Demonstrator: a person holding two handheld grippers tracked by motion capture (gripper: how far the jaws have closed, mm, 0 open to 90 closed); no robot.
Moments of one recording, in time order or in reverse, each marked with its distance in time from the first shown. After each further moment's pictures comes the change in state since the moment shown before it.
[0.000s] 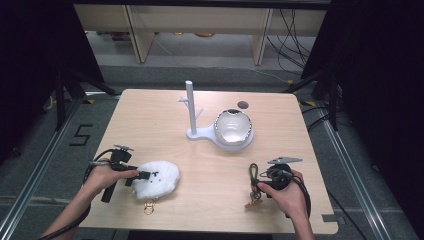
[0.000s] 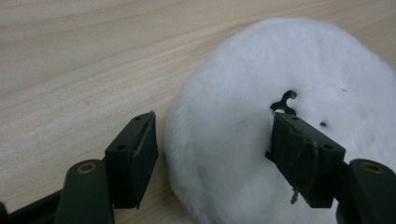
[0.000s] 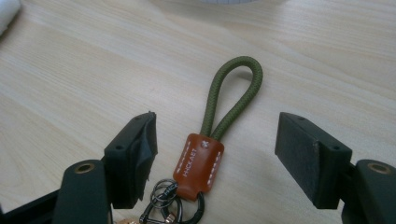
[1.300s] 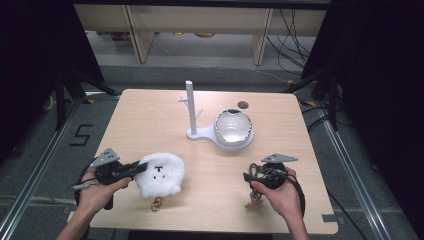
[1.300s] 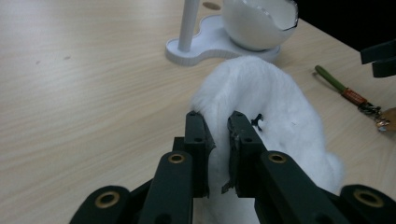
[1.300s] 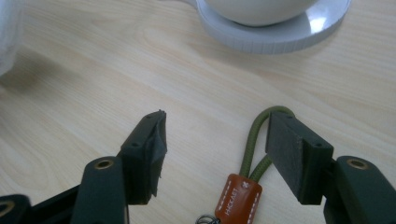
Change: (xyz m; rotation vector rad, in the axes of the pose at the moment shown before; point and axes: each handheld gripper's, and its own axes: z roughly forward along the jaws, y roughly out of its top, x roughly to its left) left arm -0.054 -0.025 -0.053 -0.536 -0.054 0.172; right arm 0.027 0.014 -0.009 -0.102 0.031 -0.069
